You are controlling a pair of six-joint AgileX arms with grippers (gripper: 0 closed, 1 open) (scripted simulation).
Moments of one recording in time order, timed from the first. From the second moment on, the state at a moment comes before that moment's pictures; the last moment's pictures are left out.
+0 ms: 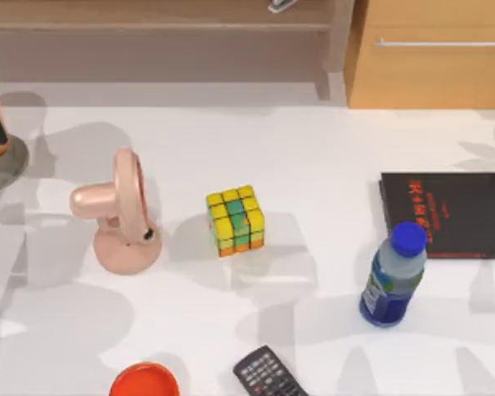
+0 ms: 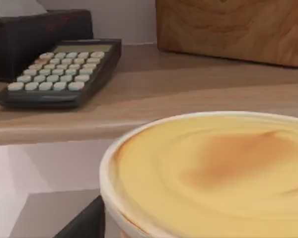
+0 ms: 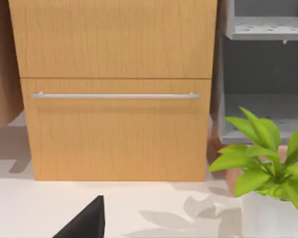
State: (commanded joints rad) left arm 0.25 1.99 0.63 1.40 0.35 0.05; right arm 0.00 0.00 0.00 0.00 0.00 0.00
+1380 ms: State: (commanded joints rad) left arm 0.22 1.73 0.66 1.04 0.32 -0.03; right arm 0.00 0.00 0.00 0.00 0.00 0.00
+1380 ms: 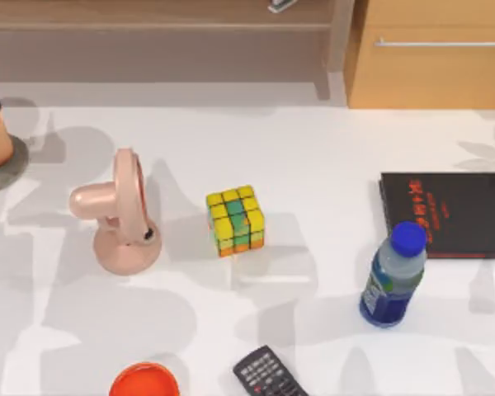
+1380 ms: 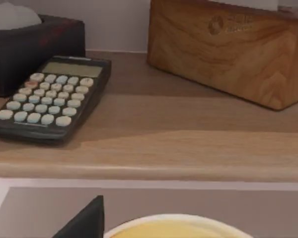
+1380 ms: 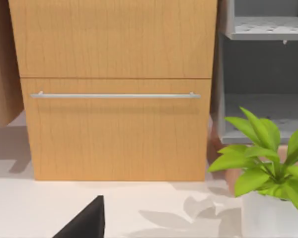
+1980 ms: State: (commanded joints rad) left arm -0.15 1.85 1.37 0.10 0.20 -0.40; right arm 0.00 0.00 0.00 0.00 0.00 0.00
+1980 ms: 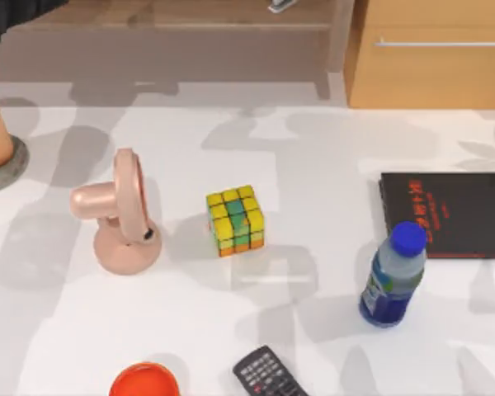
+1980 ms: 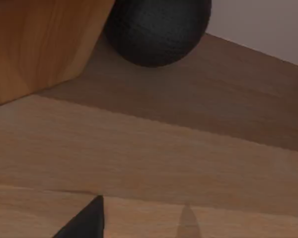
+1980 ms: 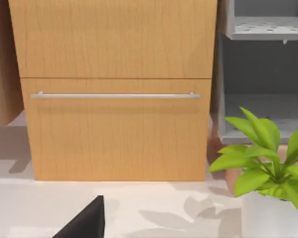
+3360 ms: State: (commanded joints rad) left arm -0.62 2.26 2.02 -1.33 0.01 -0.89; right arm 0.00 0.00 0.00 0.00 0.00 0.00
